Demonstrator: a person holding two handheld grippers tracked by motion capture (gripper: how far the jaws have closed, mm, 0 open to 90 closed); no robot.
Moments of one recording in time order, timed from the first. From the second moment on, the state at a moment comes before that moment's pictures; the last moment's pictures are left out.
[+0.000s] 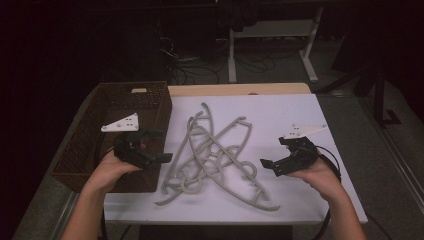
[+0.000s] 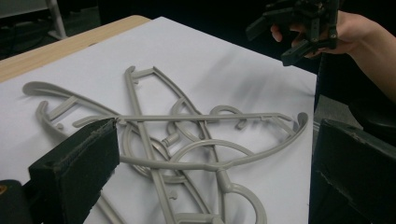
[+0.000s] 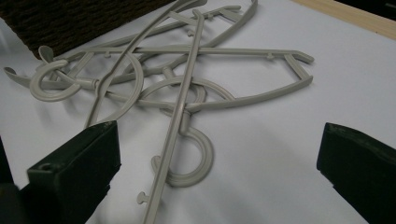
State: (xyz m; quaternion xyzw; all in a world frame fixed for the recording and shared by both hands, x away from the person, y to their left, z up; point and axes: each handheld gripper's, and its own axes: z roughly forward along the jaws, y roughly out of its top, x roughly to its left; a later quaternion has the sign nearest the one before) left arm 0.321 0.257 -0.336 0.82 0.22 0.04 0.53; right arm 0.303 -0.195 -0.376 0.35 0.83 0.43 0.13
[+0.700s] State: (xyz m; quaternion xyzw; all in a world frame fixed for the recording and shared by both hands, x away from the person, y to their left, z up) left arm 0.314 0.241 -0.344 0.82 0.21 0.02 0.53; right arm 0.298 -0.170 -0.404 0.35 0.84 0.41 0.10
